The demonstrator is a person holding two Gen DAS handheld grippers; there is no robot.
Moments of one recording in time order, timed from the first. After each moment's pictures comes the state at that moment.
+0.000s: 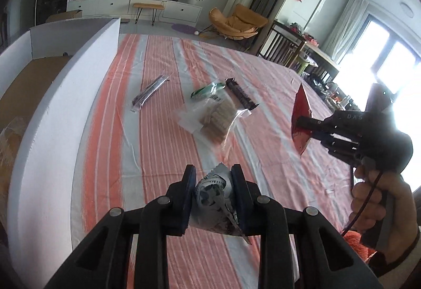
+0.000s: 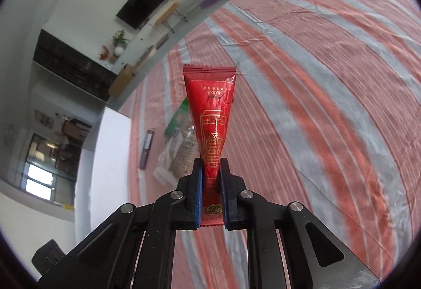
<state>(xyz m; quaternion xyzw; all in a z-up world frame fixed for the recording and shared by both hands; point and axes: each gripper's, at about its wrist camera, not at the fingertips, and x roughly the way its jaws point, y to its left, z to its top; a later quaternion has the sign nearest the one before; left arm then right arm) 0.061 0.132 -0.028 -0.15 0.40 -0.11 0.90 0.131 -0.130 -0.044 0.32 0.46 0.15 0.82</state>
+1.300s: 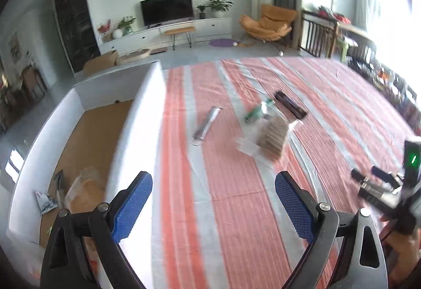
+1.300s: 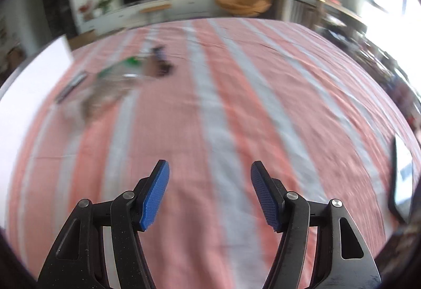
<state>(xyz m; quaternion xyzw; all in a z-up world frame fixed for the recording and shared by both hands) 0.080 0.117 -0.005 0.03 0.40 0.03 0.92 0.083 -0.141 -0.105 0.08 0.43 -0.02 0.90</state>
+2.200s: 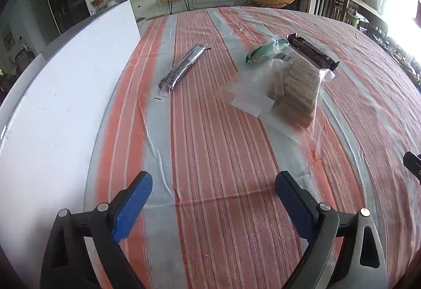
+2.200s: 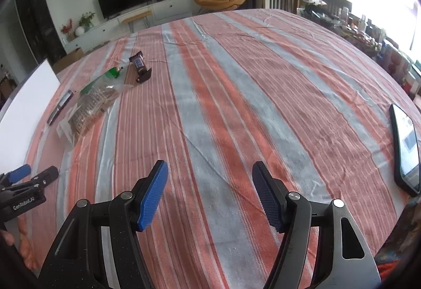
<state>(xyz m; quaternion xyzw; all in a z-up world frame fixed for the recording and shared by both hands) 0.138 0.105 -0.116 0.01 0.47 0.04 0.88 0.067 -0.134 -0.104 0.07 0.43 -0.02 0.90</state>
